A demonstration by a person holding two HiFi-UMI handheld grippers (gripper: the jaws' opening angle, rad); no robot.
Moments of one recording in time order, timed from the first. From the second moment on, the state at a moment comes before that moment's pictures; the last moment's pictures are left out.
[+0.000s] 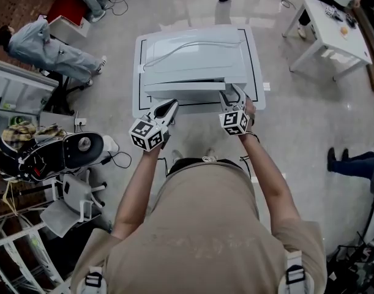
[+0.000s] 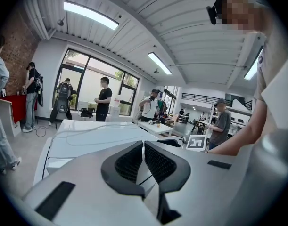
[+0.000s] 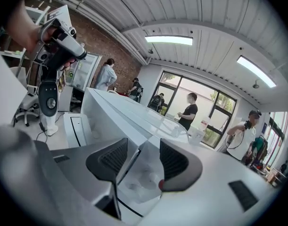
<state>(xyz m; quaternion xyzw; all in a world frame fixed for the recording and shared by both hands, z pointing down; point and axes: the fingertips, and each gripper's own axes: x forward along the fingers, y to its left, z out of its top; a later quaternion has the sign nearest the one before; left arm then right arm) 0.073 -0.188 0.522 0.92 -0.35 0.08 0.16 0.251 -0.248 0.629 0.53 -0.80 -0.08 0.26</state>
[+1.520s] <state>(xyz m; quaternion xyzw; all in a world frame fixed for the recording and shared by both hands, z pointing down) 0.084 -0.173 0.473 0.93 -0.33 0.02 0.16 0.291 -0.205 0.474 0.55 -0.84 0.00 0.07</state>
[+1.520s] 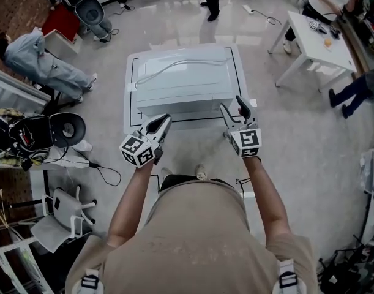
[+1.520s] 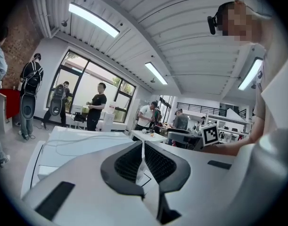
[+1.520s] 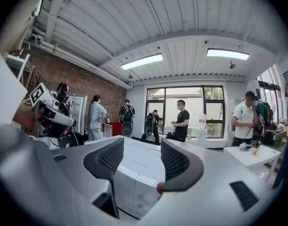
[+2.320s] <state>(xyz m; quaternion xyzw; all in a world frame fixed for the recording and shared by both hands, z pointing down) 0.084 -0.153 0.456 0.93 -0.33 0.00 0.15 0.347 -0.148 0.479 0.58 -0.81 -0.01 0.07</state>
